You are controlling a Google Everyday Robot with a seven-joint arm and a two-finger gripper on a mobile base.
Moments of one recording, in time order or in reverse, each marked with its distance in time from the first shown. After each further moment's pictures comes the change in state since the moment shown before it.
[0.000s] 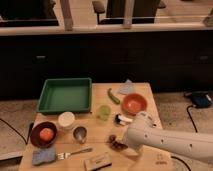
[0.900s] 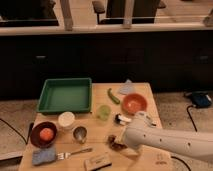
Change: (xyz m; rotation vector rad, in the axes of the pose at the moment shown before) arm -0.002 -0.004 0.001 -0.009 -0.001 -0.043
